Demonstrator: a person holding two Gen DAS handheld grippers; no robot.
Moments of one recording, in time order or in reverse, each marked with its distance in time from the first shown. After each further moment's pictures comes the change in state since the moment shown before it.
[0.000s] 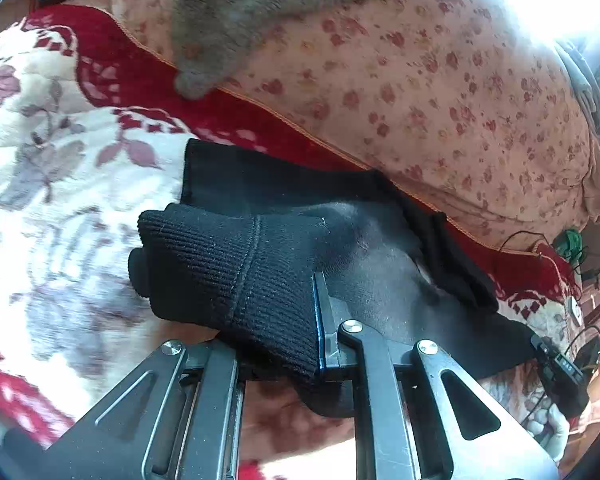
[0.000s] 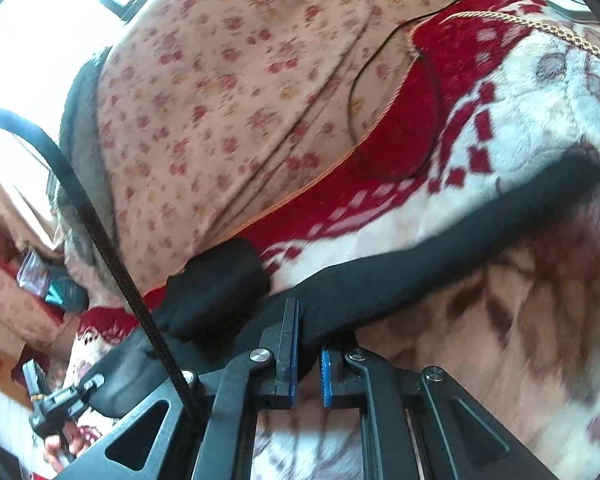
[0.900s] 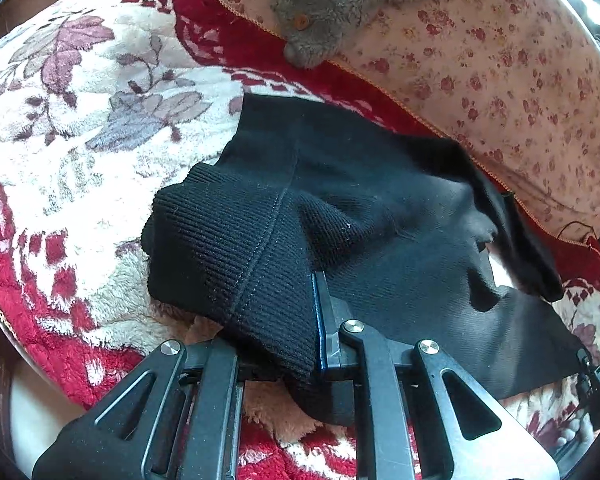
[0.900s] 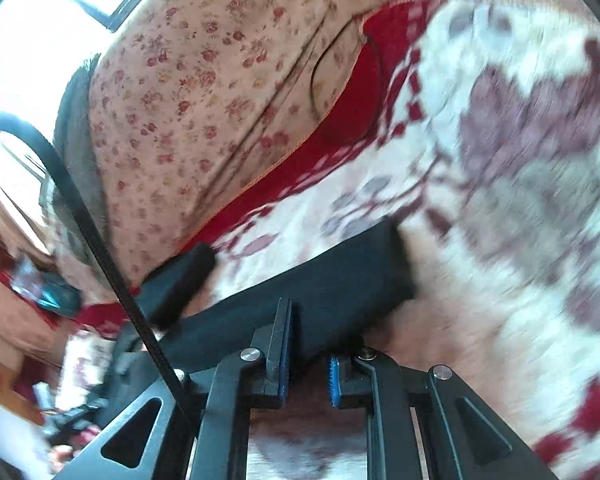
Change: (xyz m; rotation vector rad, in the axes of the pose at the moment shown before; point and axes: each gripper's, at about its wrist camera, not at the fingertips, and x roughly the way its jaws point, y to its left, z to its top) left arm -0.014 0.090 -0.034 -0.051 0.068 0.176; right arm -0.035 -0.021 -0.047 0.044 -0.017 -0.095
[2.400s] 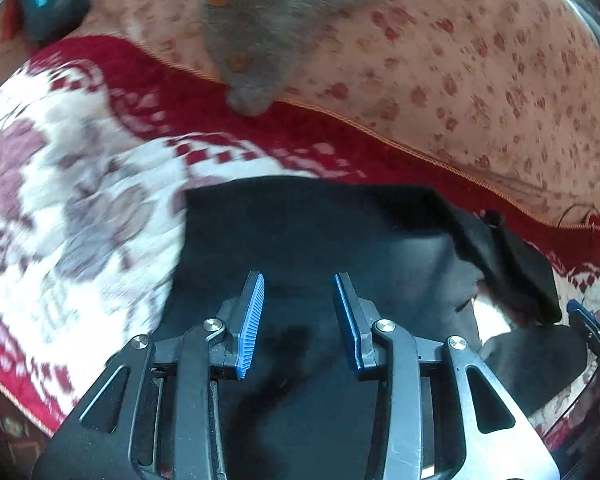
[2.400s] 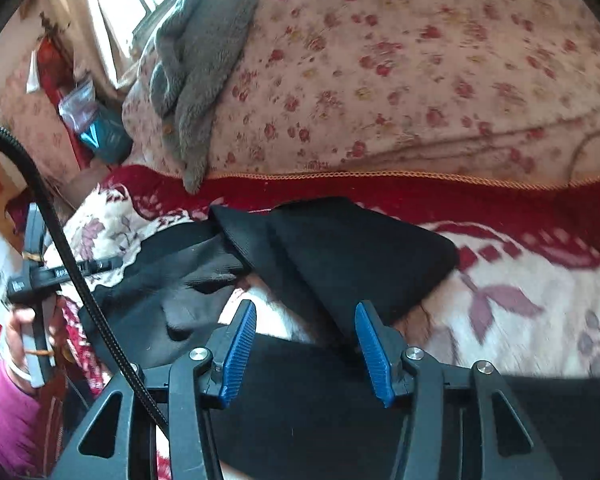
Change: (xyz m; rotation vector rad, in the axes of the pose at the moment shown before) left arm 0.014 -0.057 0.081 0.199 -0.005 0.012; right arm 0.098 0.227 -0.018 -0.576 0.212 0.160
